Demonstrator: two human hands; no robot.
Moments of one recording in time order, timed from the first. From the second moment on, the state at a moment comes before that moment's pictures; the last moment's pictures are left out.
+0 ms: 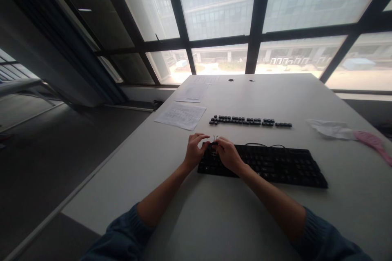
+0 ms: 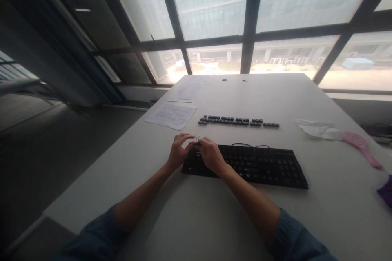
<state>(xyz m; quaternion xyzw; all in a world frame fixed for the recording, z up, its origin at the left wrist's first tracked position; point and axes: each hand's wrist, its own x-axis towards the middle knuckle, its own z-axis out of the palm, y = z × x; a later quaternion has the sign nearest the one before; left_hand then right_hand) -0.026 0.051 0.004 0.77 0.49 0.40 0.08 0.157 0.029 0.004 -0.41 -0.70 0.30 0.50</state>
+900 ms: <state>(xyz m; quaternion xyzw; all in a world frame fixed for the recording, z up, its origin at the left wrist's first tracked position) -0.029 0.048 0.008 0.86 0.37 0.27 0.20 0.158 0.028 -0.009 -0.40 -0.71 0.29 0.50</state>
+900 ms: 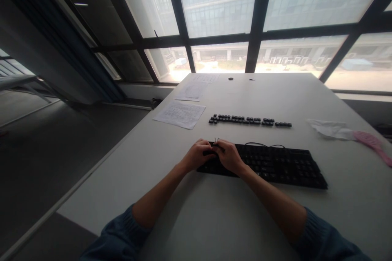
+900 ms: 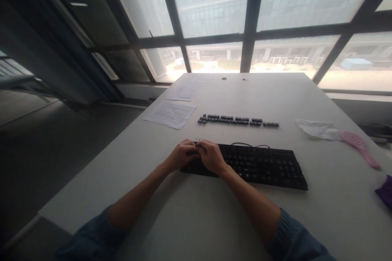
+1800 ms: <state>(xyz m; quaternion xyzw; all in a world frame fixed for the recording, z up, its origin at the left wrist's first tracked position) -0.019 0.043 -0.004 0.86 0.33 0.36 0.16 0.159 0.032 -0.001 -0.48 -0.55 0.36 0.58</state>
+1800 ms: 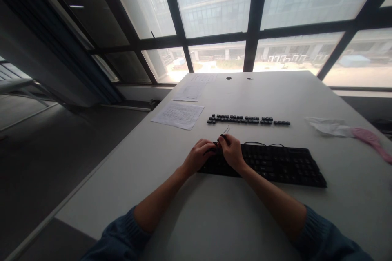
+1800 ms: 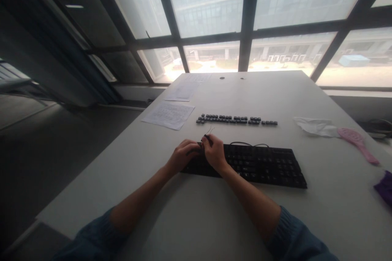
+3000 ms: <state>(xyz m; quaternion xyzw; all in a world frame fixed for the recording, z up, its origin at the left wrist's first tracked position) 0.015 0.199 -0.025 0.86 0.42 0.30 -0.04 0.160 0.035 -0.004 -0.49 -0.55 0.36 0.57</state>
